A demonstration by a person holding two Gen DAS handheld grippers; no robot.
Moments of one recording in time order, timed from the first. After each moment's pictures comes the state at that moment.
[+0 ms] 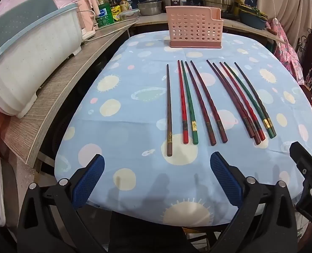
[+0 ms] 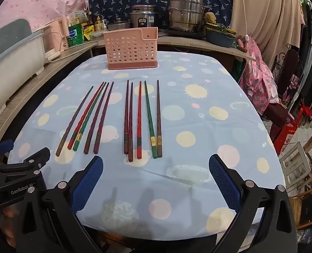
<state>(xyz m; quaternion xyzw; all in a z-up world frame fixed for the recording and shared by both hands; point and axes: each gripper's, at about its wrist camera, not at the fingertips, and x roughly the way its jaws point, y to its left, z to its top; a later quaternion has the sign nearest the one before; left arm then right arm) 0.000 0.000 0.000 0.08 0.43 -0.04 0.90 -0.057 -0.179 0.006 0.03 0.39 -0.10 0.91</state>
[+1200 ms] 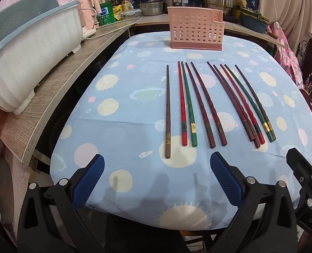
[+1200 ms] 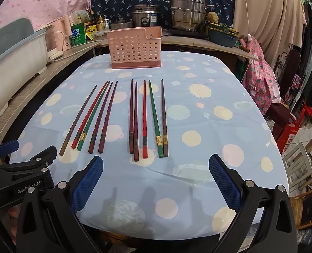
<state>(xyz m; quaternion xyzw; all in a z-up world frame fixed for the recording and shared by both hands) 0.002 0.000 -0.003 0.07 0.43 -0.05 0.90 -0.056 -0.173 0.004 0.03 0.39 -0.09 0.91</state>
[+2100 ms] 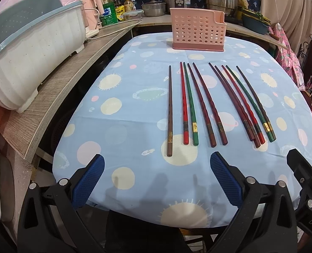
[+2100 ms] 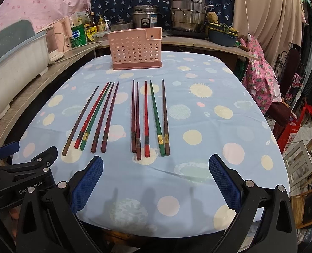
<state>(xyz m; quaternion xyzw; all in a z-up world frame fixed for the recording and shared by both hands) -0.002 0.003 -0.001 0.07 0.43 -0.04 0.90 -0.060 -0.171 0.009 0.04 0.39 -0.09 0.92</state>
